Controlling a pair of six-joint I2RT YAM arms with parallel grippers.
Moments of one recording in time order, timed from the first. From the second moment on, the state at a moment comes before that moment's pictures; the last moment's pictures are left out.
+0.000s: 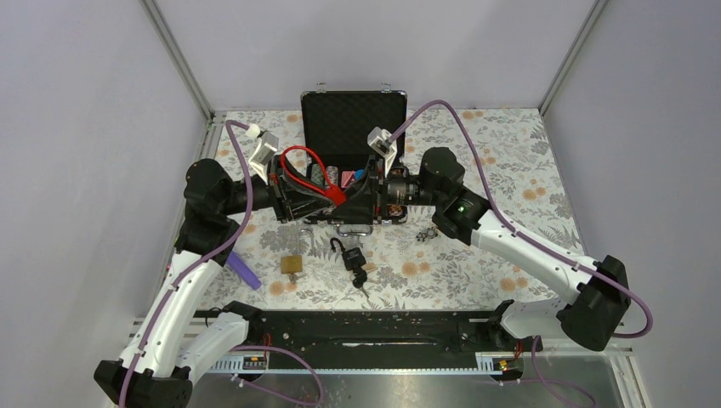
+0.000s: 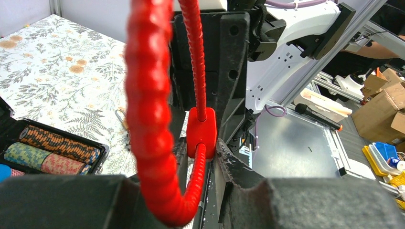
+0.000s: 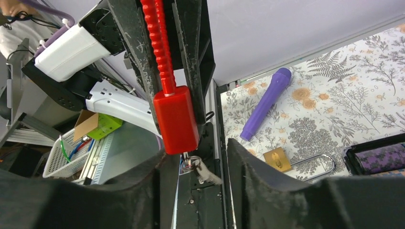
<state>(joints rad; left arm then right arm) -0.29 0.86 0.97 0.04 1.11 -0.48 0.82 1.30 1.10 0.23 -0.73 0.47</state>
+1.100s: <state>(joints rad) -0.32 0.88 0.80 0.44 0.96 -0.87 0.82 1.36 1.10 0.37 -0.67 0.66</state>
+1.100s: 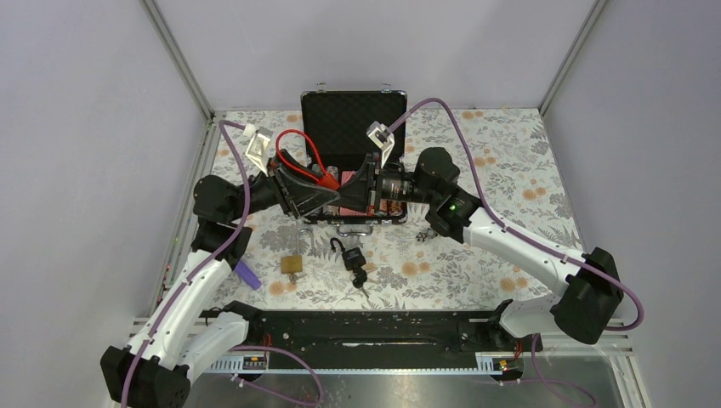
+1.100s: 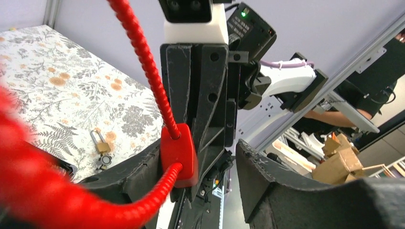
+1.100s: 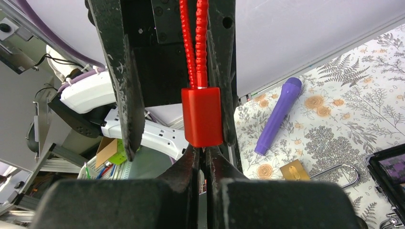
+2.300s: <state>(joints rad) -0.32 0.86 0.97 0.13 0.86 -0.63 0.80 1.32 1.23 -0.35 -0.84 0.19</state>
